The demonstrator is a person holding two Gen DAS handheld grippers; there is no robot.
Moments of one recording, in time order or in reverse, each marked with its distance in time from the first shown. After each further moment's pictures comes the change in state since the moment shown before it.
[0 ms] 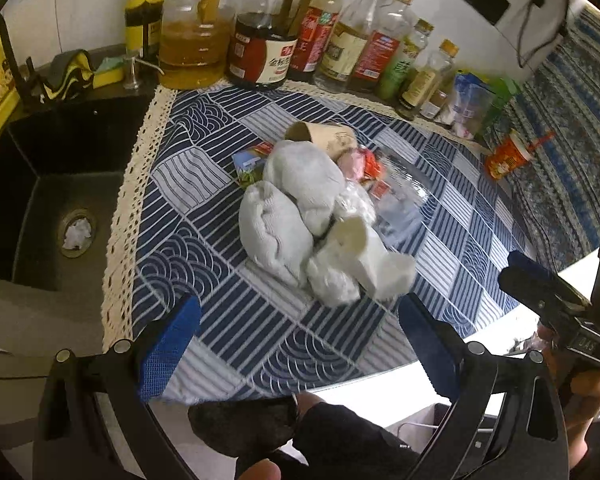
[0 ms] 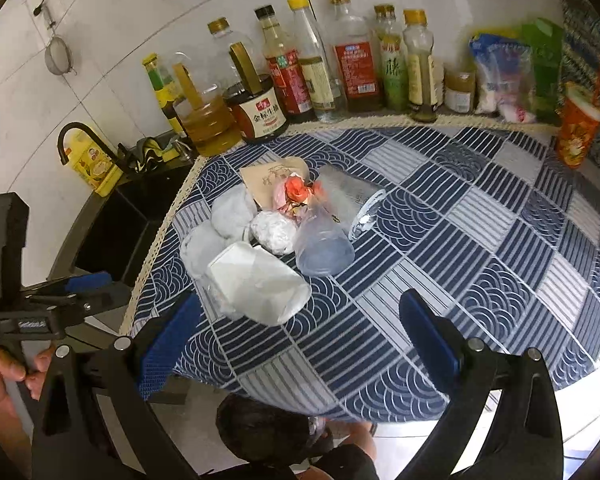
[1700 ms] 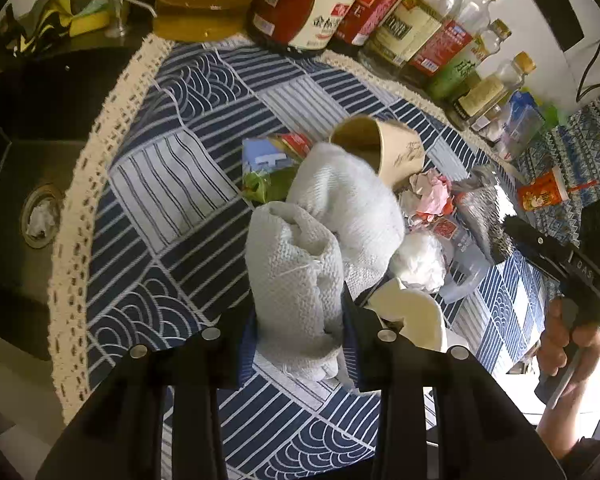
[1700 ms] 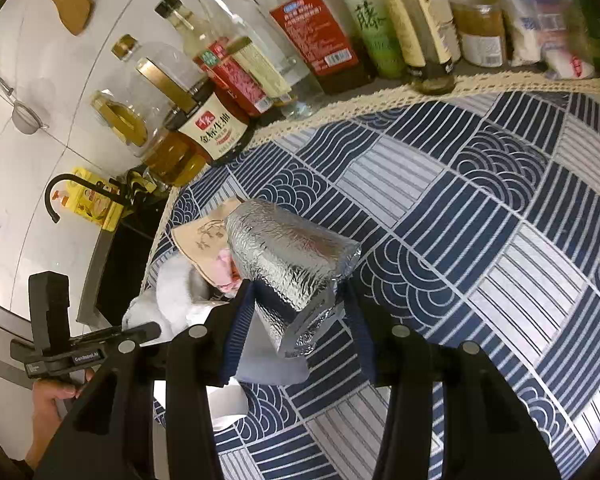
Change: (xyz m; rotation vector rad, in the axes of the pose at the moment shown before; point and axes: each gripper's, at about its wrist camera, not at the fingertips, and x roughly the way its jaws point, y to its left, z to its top) left arm 0.088 0.042 0.050 -0.127 0.093 -0.030; right arm 0.104 -0.095 0.084 0.139 0.100 0.183
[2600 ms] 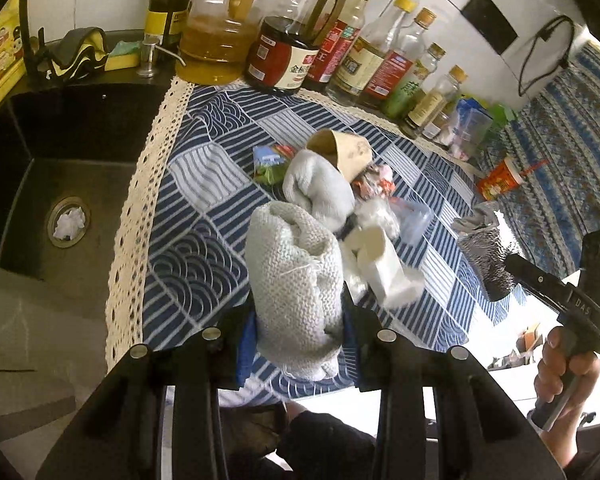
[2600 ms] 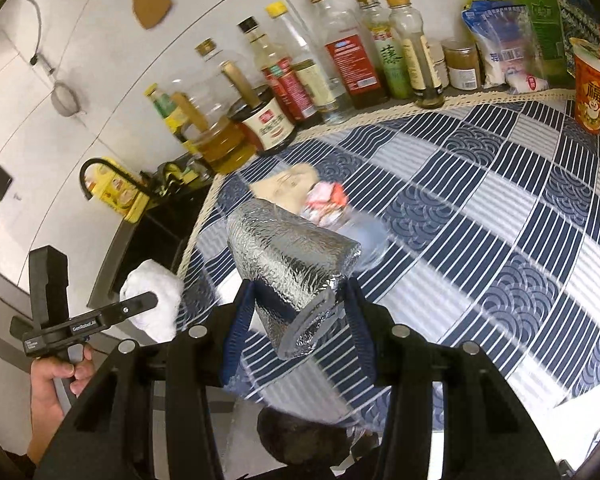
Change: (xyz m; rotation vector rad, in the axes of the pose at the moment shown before) left arm -0.093 0.005 -0.075 0.078 -0.139 -0.058; right arm -0.087 0.077 -0.103 -0.047 -0.112 -0.025
